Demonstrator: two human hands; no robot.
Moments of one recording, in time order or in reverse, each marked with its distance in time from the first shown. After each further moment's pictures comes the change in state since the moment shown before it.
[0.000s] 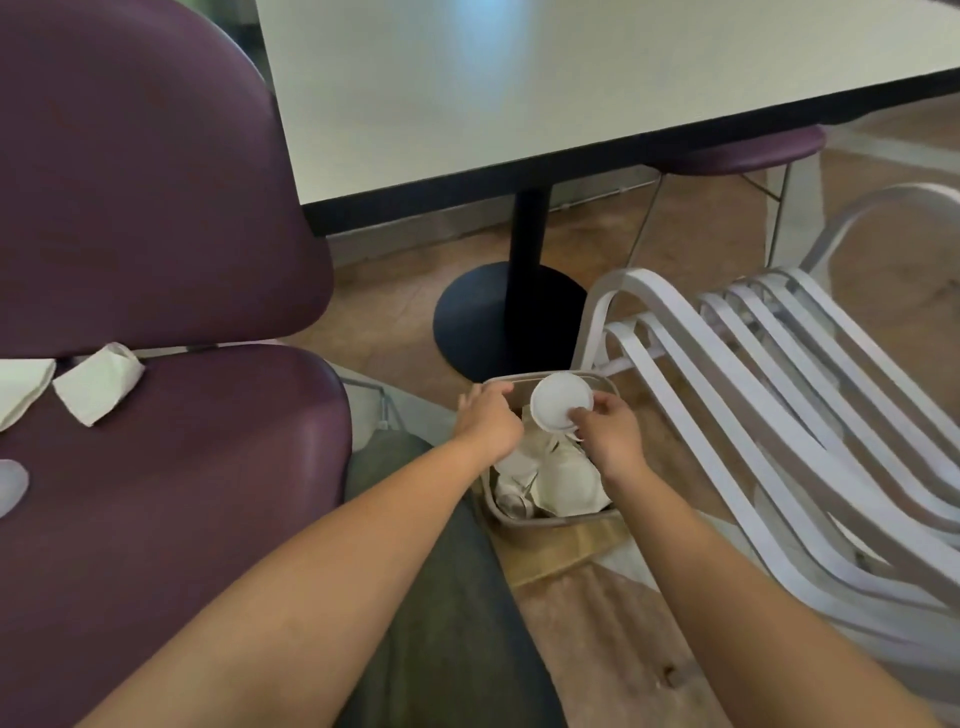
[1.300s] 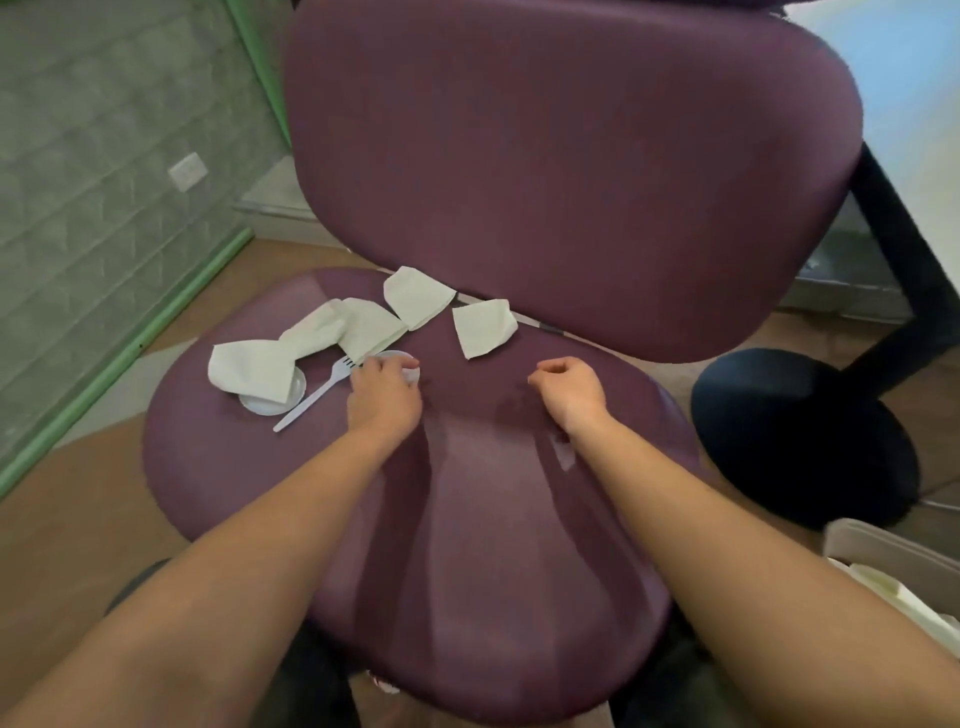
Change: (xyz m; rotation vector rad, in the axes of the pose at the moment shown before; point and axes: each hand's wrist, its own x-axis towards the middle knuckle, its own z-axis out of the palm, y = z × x) left_hand -0.114 -0.340 -0.282 0.070 0.726 -0.500; right_hand -0.156 -0.095 0.375 -0.416 -0.603 -0.259
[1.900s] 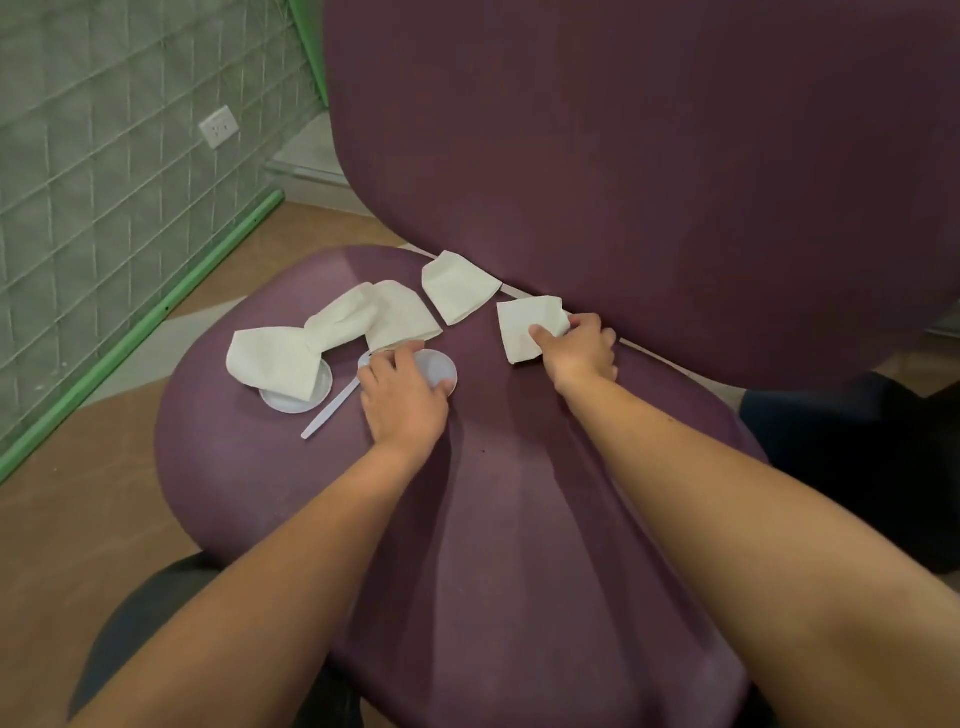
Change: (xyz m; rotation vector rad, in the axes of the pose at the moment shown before) left_hand 0.024 -0.020 0.022 0.015 0.183 -0.154; right_hand 0.075 -0.034 0.071 -0.292 0.152 -0.052
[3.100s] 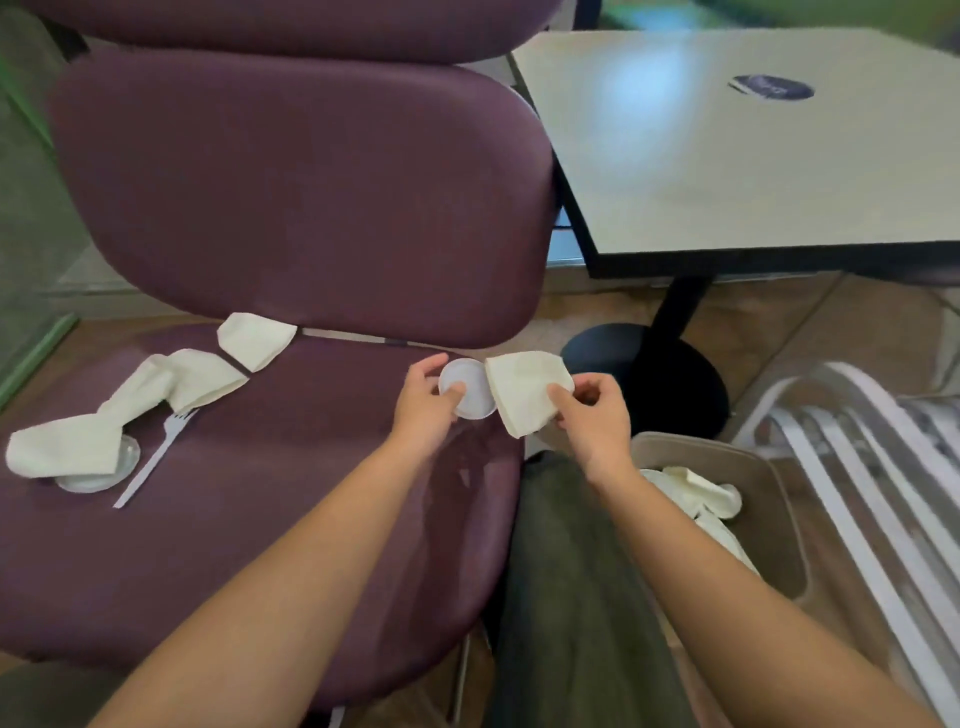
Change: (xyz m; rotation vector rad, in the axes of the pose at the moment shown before) left_hand -0.159 0.167 0.005 -0.863 -0.637 0.146; right_hand -0.132 0.177 -0.210 0.630 0.351 -0.006
